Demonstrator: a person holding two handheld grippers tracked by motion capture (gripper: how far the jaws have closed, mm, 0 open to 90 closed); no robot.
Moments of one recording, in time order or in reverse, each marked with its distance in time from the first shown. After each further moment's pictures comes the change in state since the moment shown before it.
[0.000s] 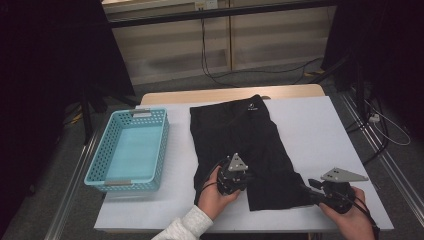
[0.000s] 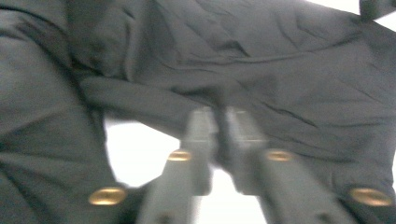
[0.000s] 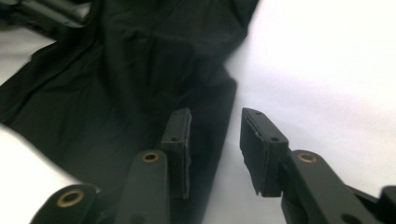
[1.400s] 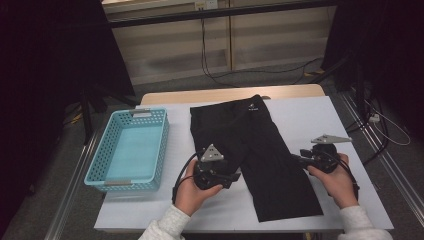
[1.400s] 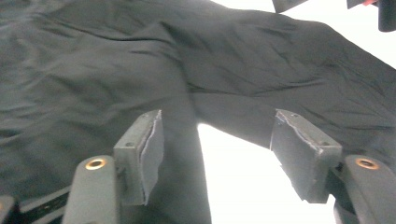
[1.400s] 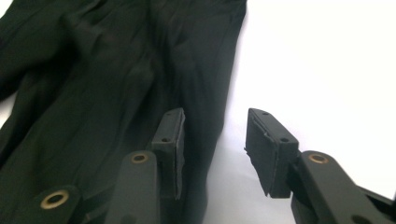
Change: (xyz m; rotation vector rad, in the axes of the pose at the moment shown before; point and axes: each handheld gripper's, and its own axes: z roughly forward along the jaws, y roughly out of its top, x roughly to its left) left arm 0.034 -0.007 -0.063 -0.090 0.051 -0.097; right arm -0.042 0.065 0.061 -0.023 0.011 0.083
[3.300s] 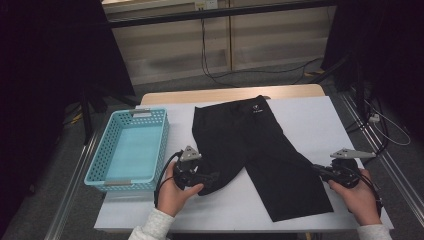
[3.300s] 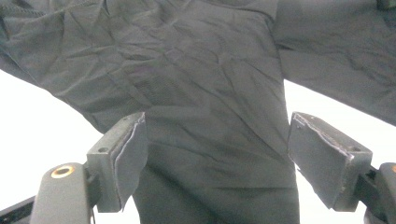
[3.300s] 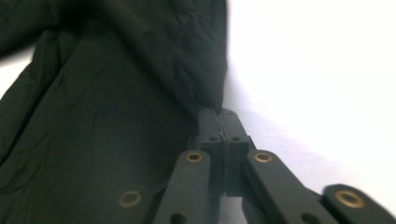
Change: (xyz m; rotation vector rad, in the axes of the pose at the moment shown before) left arm 0.029 -0.024 -0.027 0.028 0.127 -0.072; right arm -0.018 -0.044 -0.041 0.033 0.004 0.007
